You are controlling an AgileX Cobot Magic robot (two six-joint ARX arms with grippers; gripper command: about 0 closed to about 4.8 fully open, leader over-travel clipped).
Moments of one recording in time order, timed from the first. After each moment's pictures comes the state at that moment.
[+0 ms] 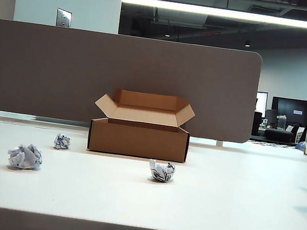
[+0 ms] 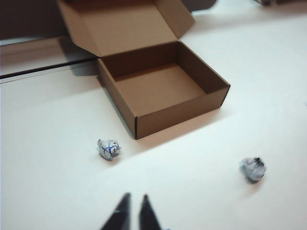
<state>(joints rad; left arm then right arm) -0.13 0.76 0.70 -0.30 0.33 0.09 0.11 0.89 0.82 0.02 -0.12 0.02</state>
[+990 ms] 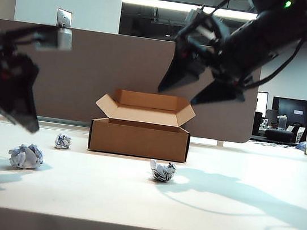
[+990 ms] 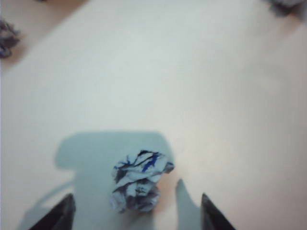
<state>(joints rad) -0.31 1.27 0.70 -0.34 0.21 0.40 0.49 1.55 0.95 0.06 -0.22 -0.03</state>
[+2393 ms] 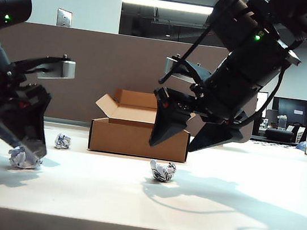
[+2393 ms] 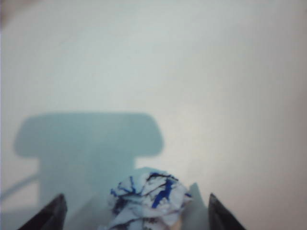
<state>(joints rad) -0.31 1.42 0.70 -0.24 0.20 0.30 0.58 1.66 0.95 -0.07 -0.07 0.00</state>
